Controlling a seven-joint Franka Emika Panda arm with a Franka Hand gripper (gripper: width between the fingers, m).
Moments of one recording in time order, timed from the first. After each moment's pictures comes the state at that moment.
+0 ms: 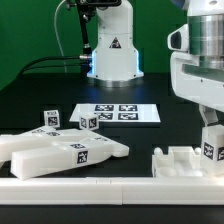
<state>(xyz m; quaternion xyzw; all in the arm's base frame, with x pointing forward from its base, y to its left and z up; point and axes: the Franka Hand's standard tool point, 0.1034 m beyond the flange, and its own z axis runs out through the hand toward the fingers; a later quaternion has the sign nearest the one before) 0.651 0.121 0.080 -0.86 0.51 -0.01 0.05</state>
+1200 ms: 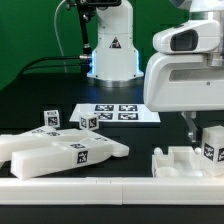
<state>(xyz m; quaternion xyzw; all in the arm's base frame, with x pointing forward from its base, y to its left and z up) 0.655 0.113 0.081 -1.00 0.01 -0.05 0.01</state>
